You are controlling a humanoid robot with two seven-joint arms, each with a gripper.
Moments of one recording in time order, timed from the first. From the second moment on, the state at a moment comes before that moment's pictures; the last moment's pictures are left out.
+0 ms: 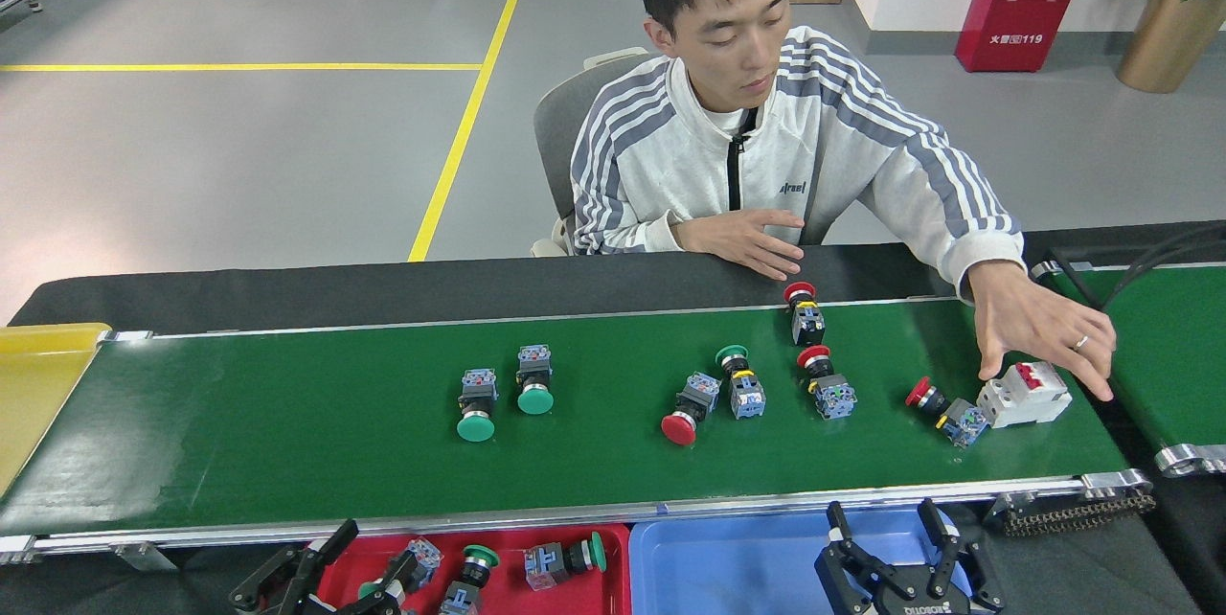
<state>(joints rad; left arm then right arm) 0.26 -0.06 0.40 -1.76 -1.50 -0.73 -0.13 0.20 0.10 0.01 -1.70 1.45 -0.05 -0.04</state>
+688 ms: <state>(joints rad) 0.17 -0.03 0.36 -1.72 -1.53 -0.50 -0.12 -0.13 0.10 0.19 -1.37 1.52 0.14 0.04</state>
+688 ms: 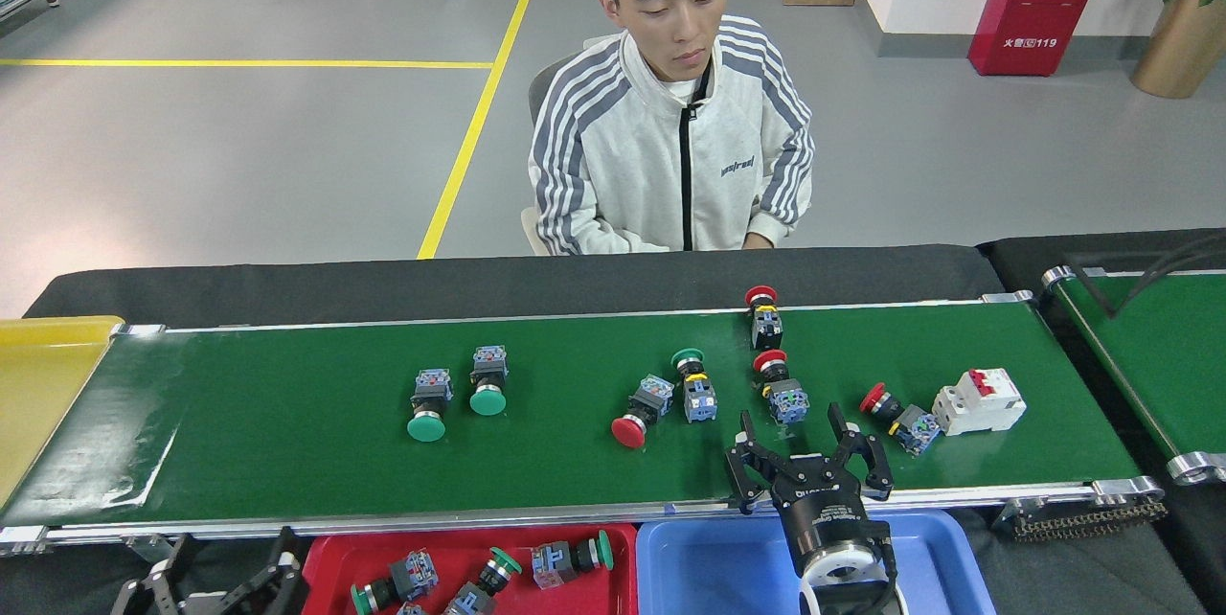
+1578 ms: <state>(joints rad) -0.22 0.07 0.26 -1.18 -1.60 -0.36 -0.15 -0.23 0.13 0.50 -1.31 1.50 0.17 0.04</state>
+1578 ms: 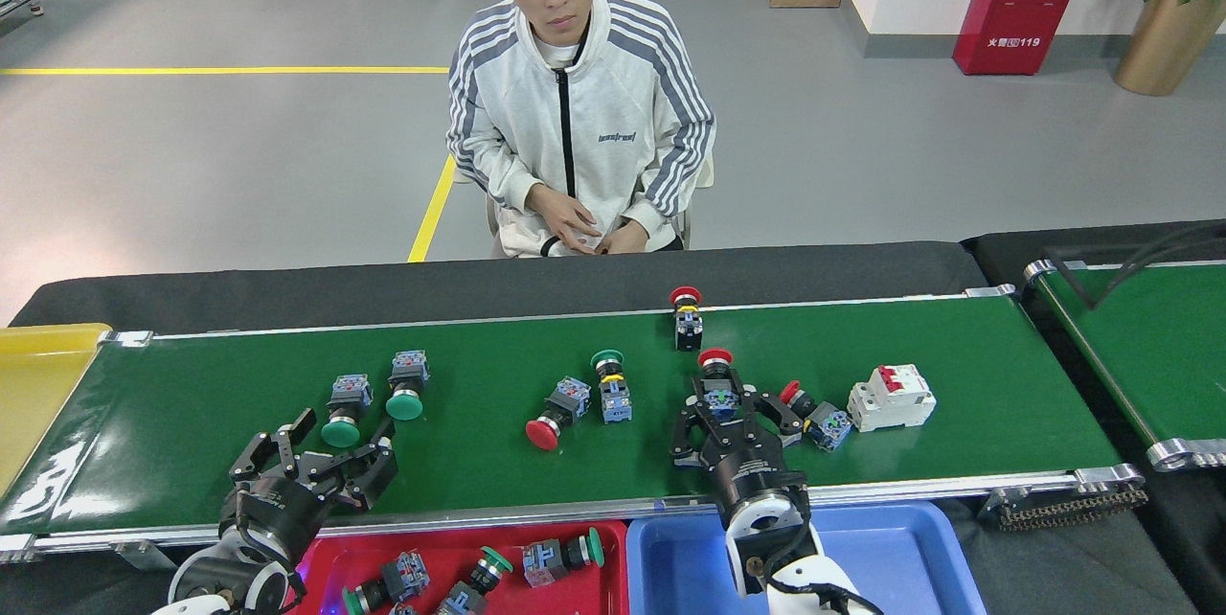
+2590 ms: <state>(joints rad) 0.27 0.02 0.32 -1.73 -1.50 -0.78 -0.11 0.21 0.03 0.17 -1.61 1.44 0.13 -0.13</state>
